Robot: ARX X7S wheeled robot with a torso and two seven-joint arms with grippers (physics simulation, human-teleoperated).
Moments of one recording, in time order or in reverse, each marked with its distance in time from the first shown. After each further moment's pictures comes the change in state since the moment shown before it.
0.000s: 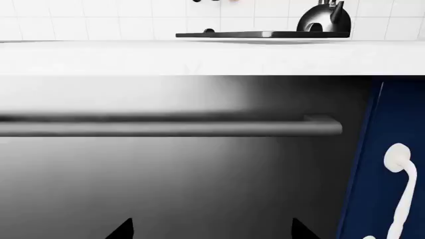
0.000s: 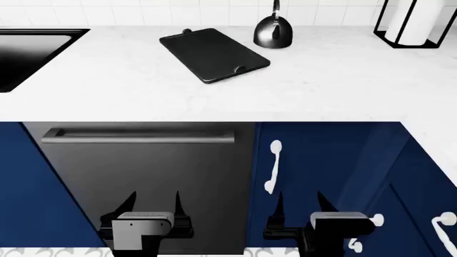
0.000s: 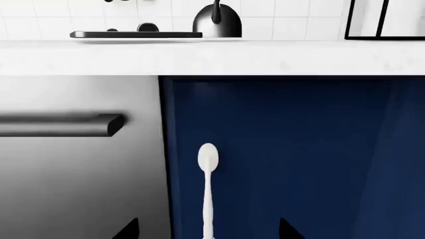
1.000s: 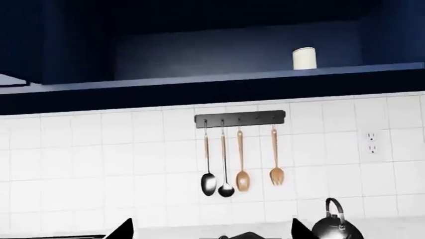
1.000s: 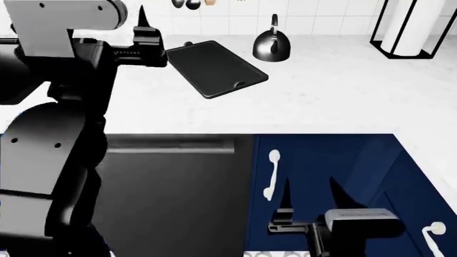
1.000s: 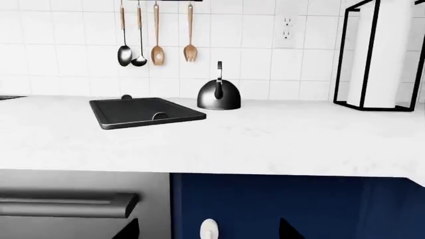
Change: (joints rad) left arm -0.909 -0.130 0.048 0.503 -0.139 -0.999 -0.100; right arm -0.085 0.109 -0.093 -0.374 0.070 0.146 0.114
